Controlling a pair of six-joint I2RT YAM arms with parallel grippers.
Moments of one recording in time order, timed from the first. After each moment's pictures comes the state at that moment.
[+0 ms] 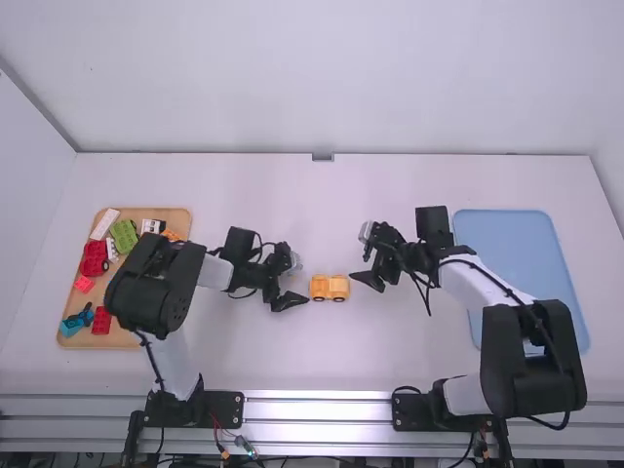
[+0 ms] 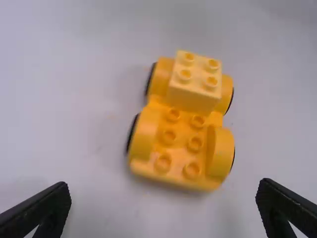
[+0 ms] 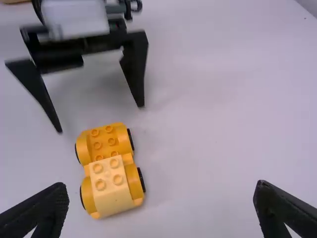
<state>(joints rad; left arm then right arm) -0.18 1.91 0.67 0.19 0.95 0.78 0.14 1.54 0.75 -0.22 -0.84 -0.92</state>
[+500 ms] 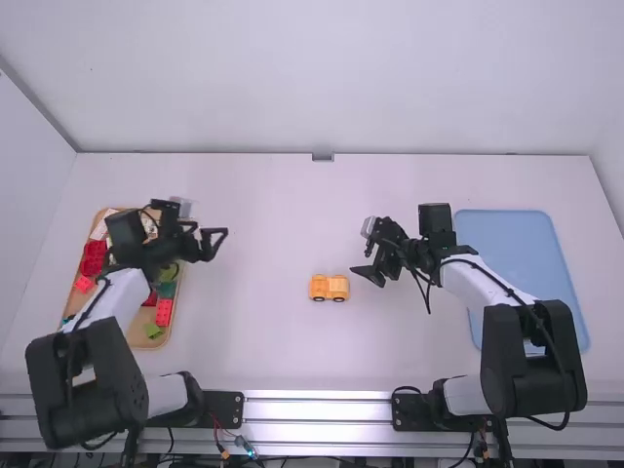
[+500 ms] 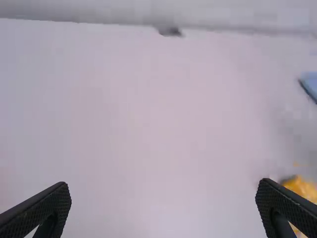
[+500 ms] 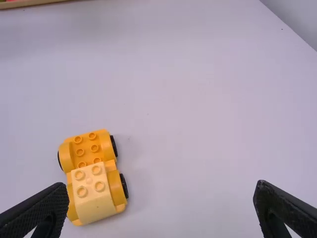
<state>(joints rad) 0.38 1.38 0.67 -0.01 0.80 0.15 0.13 1.54 0.75 -0.16 -0.84 -0.89</state>
